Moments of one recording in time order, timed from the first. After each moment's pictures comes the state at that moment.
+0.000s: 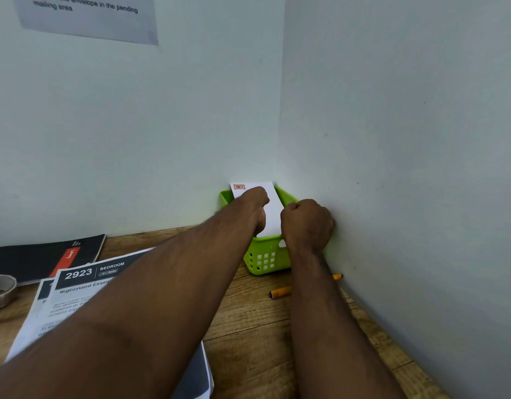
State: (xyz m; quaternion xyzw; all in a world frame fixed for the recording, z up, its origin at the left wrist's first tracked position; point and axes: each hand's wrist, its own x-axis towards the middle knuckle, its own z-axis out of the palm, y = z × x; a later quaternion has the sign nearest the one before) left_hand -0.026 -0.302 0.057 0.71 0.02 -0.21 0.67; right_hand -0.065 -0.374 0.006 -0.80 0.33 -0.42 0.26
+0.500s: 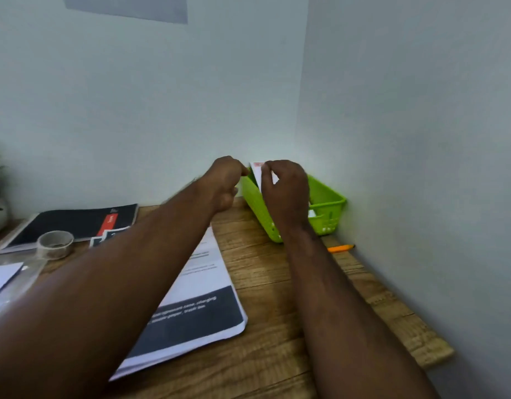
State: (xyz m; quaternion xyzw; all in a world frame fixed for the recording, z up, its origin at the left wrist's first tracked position) left_hand -0.026 -0.207 0.056 0.68 -0.06 -0.09 0.72; right_hand -0.076 -0.304 0.019 -0.77 0.02 -0.58 0.25
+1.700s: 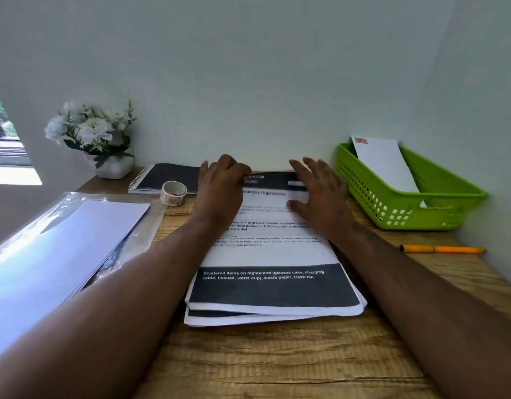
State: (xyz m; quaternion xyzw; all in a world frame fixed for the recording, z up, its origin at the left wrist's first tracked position) left_hand -0.025 -0.009 -0.044 0.86 -0.20 0.40 0.25; right_hand -0.041 -0.223 -0.049 -0.95 -0.09 -0.28 0.10
